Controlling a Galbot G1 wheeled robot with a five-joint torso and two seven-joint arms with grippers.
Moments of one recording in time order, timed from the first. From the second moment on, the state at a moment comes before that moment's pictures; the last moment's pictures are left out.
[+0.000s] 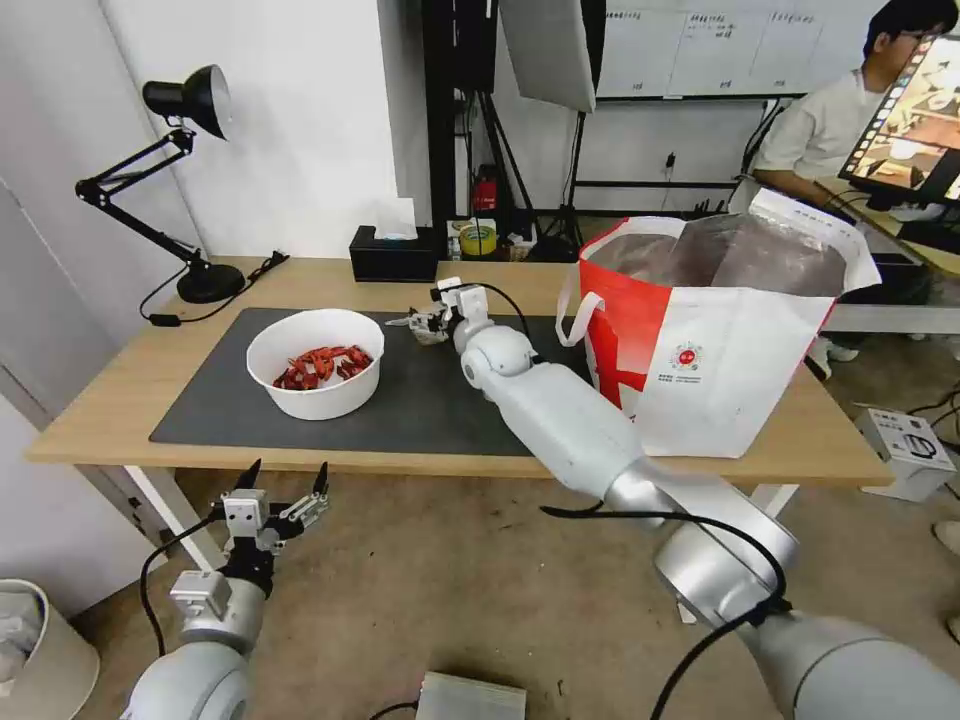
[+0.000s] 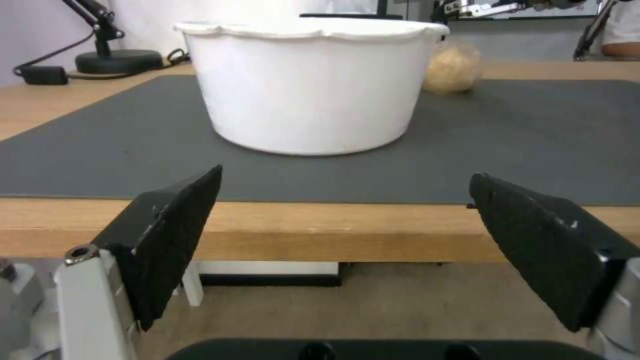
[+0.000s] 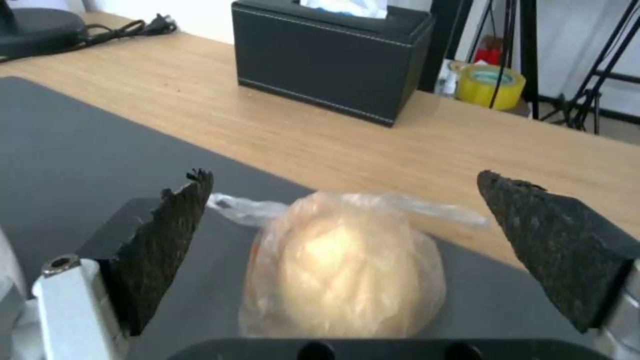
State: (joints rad) left arm 1.58 -1.02 -0.48 -2.02 -0.45 -0.11 -0.23; right arm -0.09 1.58 -0.34 0.79 0.64 -0.26 0.17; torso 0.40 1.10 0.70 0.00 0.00
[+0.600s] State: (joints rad) left arm 1.59 -1.02 -0.49 -2.03 -0.45 -0.12 -0.22; right arm -0.03 1.57 -0.42 0.69 0.70 -0.20 -0.01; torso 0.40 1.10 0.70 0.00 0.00
